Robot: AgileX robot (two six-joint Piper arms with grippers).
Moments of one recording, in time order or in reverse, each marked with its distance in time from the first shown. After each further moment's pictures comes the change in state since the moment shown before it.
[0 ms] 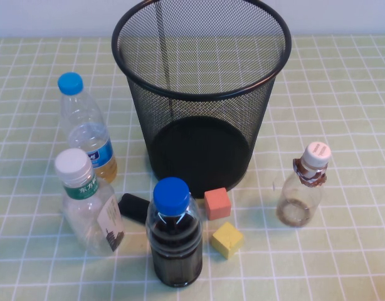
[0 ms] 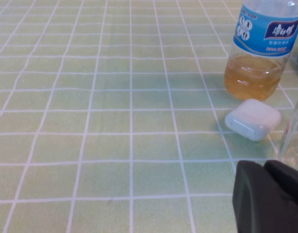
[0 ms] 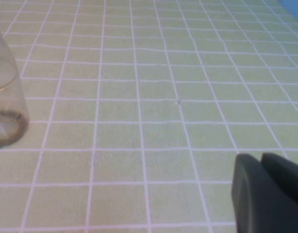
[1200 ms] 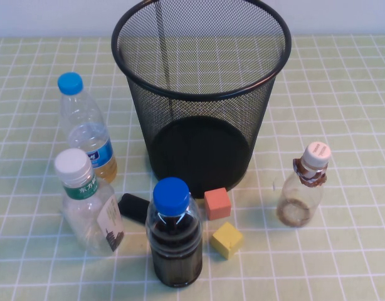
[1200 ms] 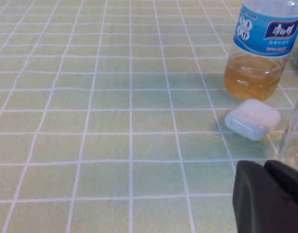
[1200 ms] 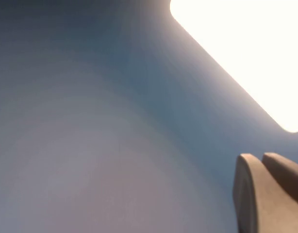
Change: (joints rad) right arm 0.000 0.135 -0.541 0.050 -0.588 0.187; left arm 0.000 0.000 0.000 -0.002 0.000 0.000
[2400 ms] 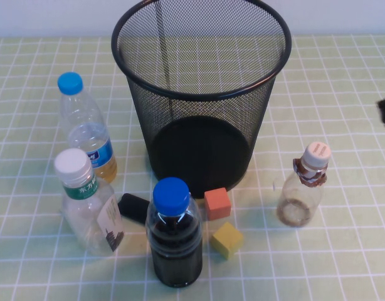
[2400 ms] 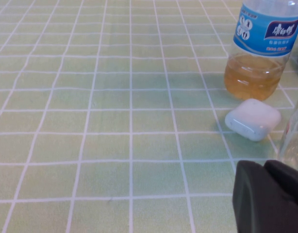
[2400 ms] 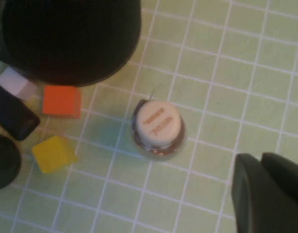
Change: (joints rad) right arm 0.356 1.180 -0.887 0.050 1.429 -0.154; left arm 0.000 0.000 0.000 0.000 0.000 0.000
